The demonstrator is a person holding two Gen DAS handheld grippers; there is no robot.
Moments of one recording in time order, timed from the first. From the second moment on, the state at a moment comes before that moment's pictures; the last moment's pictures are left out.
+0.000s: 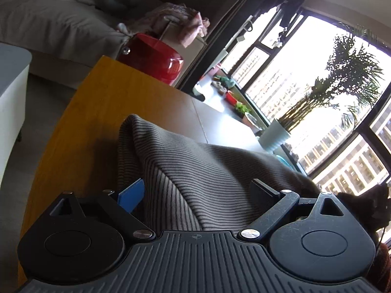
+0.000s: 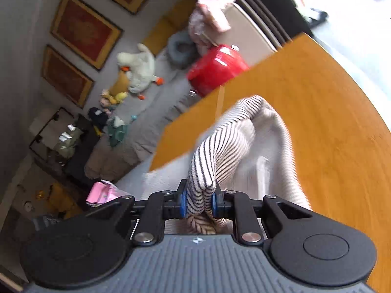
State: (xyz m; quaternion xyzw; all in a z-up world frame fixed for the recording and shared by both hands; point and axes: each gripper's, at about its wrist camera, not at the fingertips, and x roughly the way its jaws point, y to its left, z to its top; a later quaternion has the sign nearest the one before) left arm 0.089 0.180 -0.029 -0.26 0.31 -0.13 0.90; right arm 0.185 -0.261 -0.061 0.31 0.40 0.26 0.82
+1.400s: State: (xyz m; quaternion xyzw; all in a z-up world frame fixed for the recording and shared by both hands) left arm 0.125 0.171 -0.048 -0.25 0.34 -0.12 0.90; right arm 0.206 -0.272 -0.059 0.18 0.35 0.26 0.88
